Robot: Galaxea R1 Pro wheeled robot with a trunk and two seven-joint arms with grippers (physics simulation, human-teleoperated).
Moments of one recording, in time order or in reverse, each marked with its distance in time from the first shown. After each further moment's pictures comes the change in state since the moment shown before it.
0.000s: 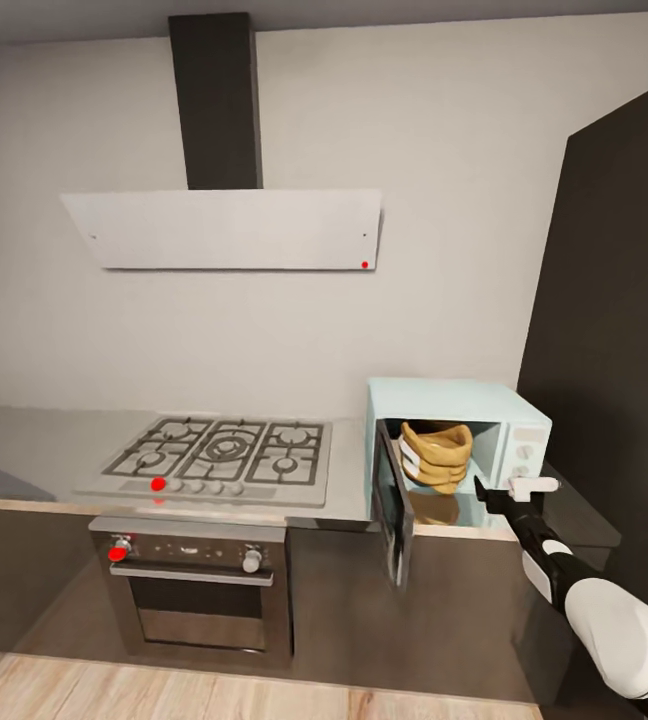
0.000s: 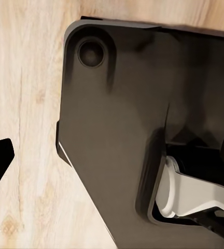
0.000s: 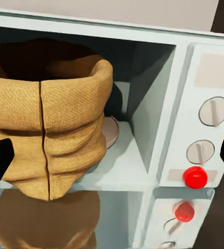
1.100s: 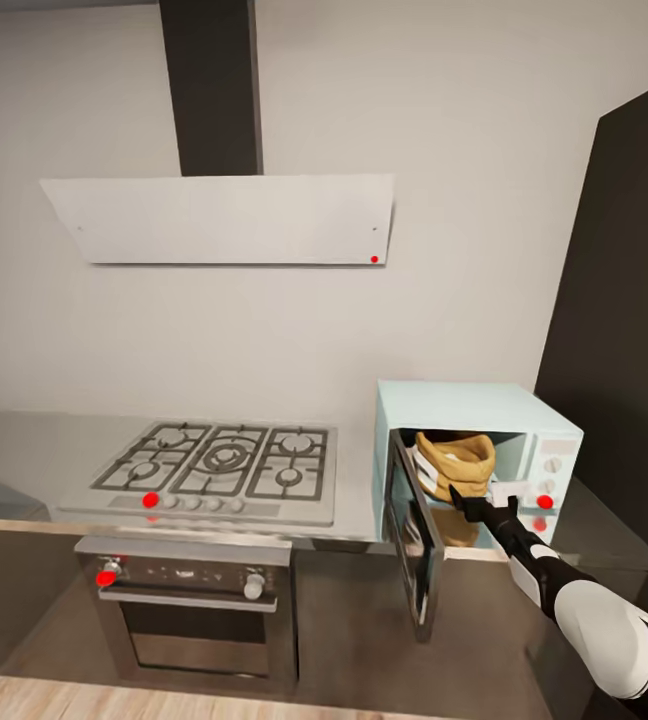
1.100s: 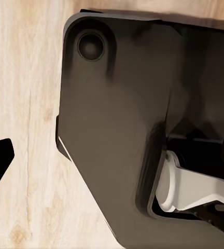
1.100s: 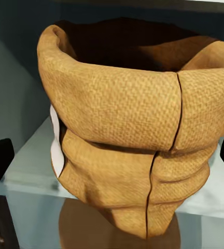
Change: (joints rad) left arm 0.000 -0.002 -0.001 0.000 0.000 0.001 0.000; right arm 0.000 0.025 0.002 0.040 0.000 -0.004 0.144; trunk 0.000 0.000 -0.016
